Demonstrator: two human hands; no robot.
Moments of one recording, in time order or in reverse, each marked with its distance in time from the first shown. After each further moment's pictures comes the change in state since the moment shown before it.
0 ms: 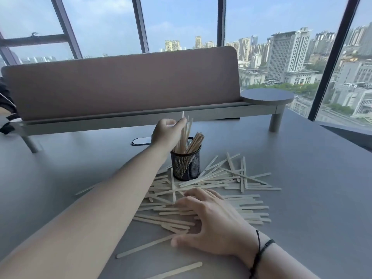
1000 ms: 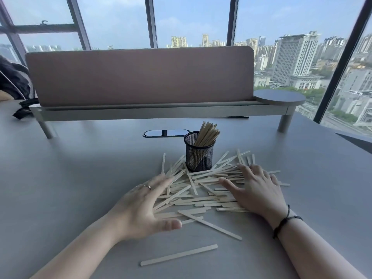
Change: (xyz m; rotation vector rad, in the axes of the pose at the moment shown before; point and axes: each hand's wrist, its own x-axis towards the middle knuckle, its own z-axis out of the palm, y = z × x) left_hand -0.143 -0.102 -0.127 0.835 -0.596 0.314; right_hand 0.005 0.057 -0.015 -0.239 0.181 0.609
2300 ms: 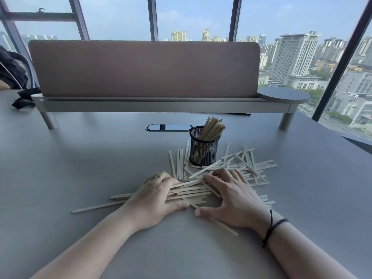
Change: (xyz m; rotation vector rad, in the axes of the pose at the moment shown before) left_hand 0.017 -0.006 0.025 -0.047 0.219 0.108; right_hand -0.038 -0.049 -0.003 0.023 -0.112 -0.504
